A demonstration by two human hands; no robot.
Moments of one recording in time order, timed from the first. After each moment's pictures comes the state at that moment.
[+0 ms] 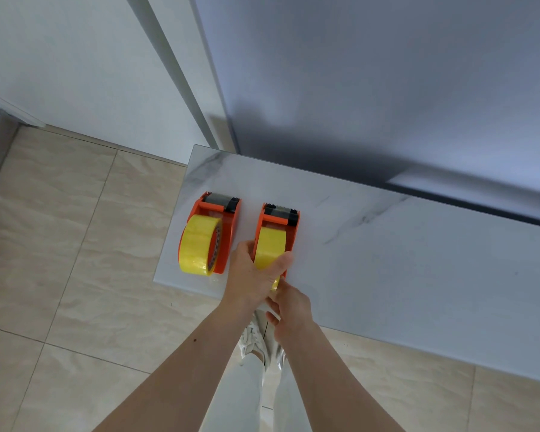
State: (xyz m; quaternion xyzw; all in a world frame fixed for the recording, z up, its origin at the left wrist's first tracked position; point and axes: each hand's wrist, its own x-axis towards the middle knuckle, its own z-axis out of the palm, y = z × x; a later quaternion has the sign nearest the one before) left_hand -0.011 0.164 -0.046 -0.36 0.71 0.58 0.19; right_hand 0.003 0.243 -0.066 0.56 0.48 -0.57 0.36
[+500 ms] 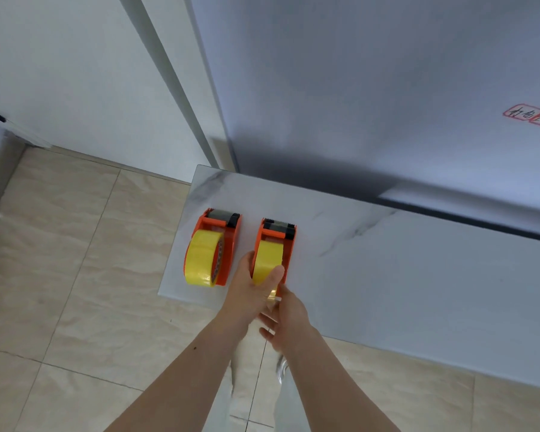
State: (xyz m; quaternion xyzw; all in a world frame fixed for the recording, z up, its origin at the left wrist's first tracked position) left_hand -0.002 0.159 -0.038 -0.33 0.68 0.62 0.20; right_hand 0.002 0.244 -0.053 0.54 0.43 -0.59 0.42
